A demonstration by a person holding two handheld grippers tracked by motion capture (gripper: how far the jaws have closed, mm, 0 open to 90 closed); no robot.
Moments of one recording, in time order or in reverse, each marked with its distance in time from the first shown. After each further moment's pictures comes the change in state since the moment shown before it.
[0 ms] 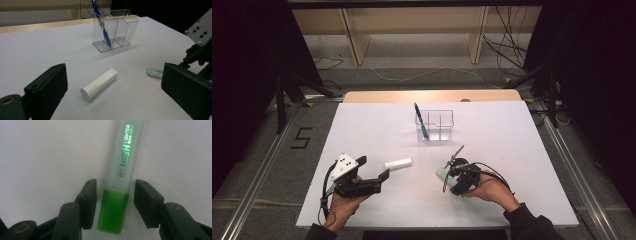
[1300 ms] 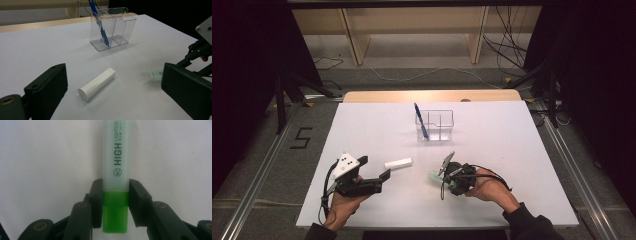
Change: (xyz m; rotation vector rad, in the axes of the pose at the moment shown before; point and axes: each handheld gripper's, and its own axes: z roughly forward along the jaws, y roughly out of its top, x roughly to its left) left arm -0.001 0.002 0.003 0.018 -0.021 0.010; right arm 0.022 0.007 -0.011 -0.041 -0.113 -0.235
